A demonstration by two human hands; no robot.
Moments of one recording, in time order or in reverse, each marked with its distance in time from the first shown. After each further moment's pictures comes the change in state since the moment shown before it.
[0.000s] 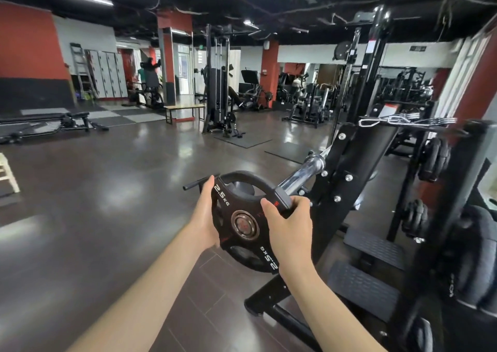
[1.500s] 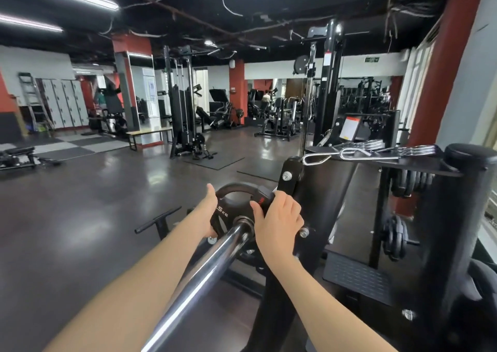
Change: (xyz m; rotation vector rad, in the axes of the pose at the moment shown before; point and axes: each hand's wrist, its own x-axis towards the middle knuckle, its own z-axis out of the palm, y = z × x) left_hand 0.288 0.068 0.232 0.361 0.191 -0.041; right_hand 0.354 0.080 -0.046 -0.693 0.265 -0.333
